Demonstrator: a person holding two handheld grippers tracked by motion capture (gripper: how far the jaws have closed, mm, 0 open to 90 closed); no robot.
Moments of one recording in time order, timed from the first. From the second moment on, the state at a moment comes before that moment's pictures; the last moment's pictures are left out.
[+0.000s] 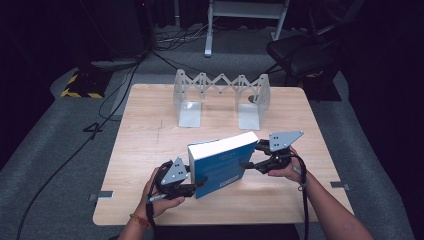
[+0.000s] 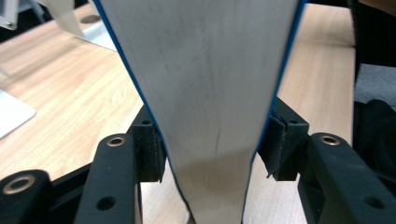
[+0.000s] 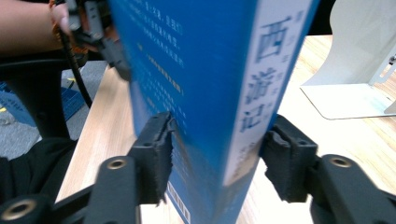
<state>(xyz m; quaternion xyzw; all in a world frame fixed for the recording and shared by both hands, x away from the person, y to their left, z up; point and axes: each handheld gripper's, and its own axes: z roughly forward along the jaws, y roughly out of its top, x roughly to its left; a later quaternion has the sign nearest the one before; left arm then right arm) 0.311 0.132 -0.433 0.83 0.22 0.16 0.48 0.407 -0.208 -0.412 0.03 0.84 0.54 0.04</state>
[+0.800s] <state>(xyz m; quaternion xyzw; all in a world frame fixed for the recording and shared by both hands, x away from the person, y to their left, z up) 0.319 0.123 -0.431 0.82 0.24 0.19 0.49 0.360 -0.220 -0.411 0.04 0.84 0.54 0.08</state>
